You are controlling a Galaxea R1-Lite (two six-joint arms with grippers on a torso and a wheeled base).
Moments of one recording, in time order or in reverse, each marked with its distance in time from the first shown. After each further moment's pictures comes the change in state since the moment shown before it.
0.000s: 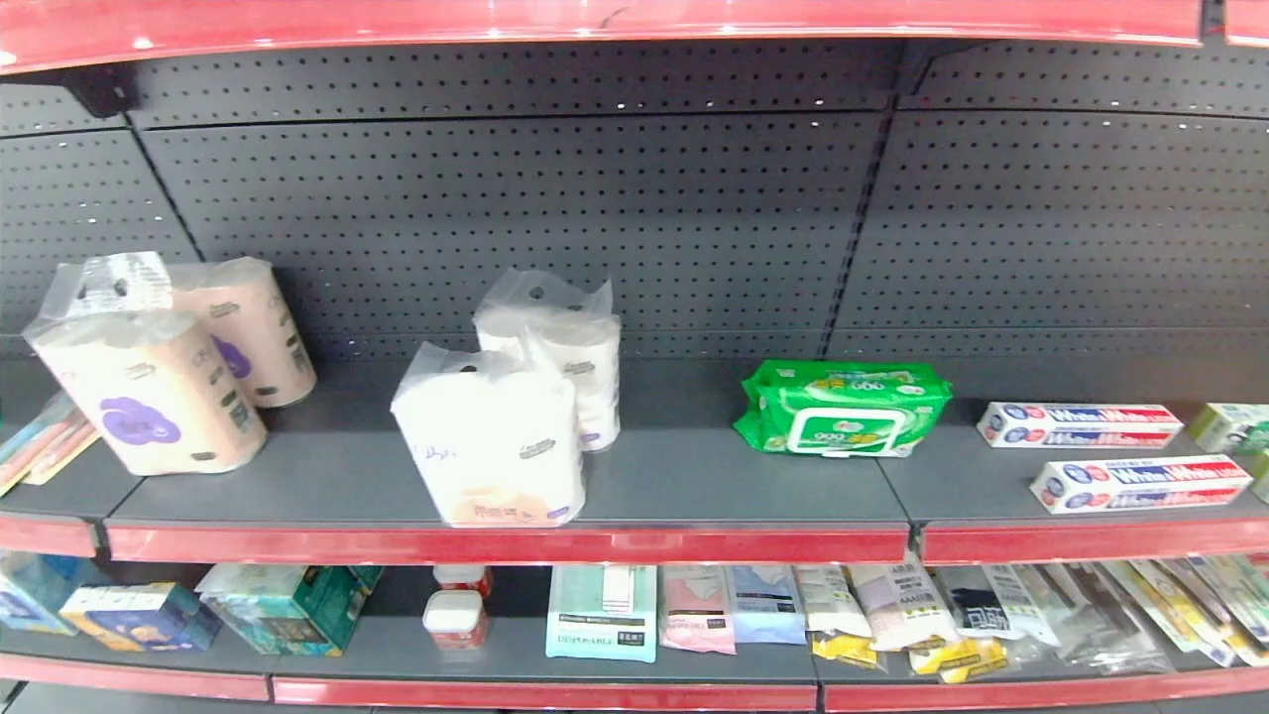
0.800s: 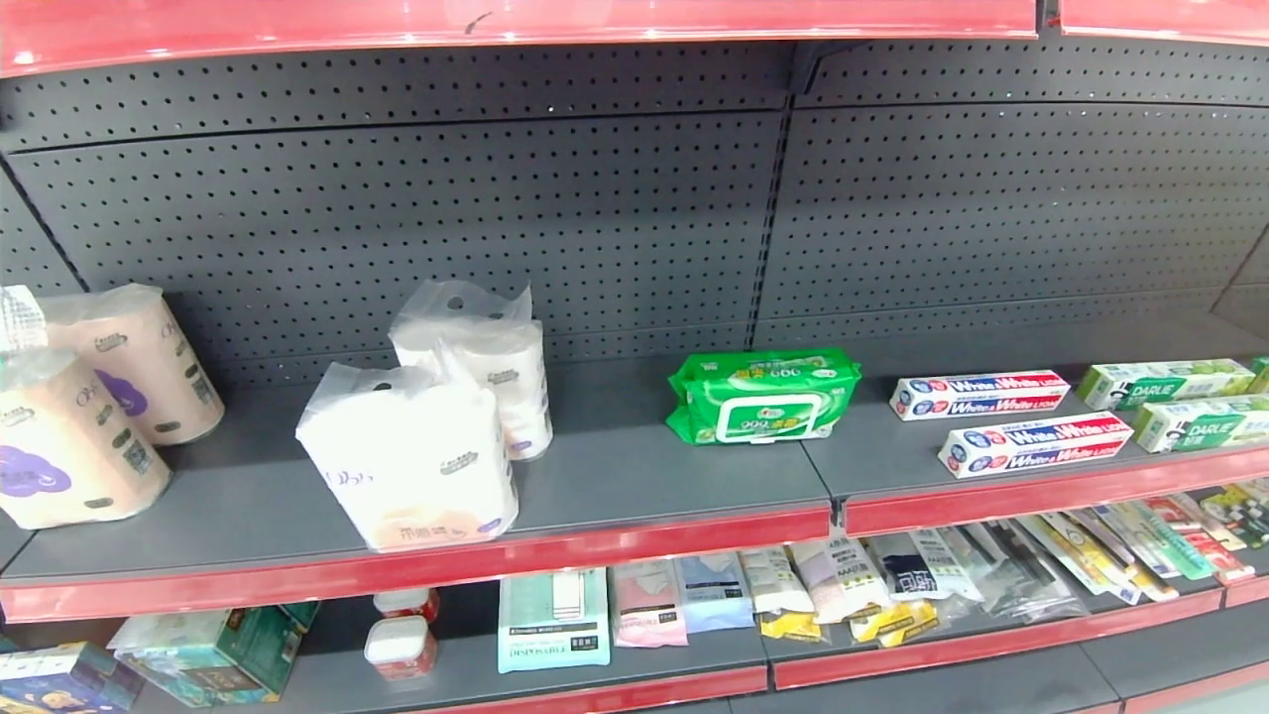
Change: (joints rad) left arm -0.010 0.089 -0.176 -0.013 0.017 -0.099; right arm 0.000 0.002 0.000 0.000 0.000 0.000
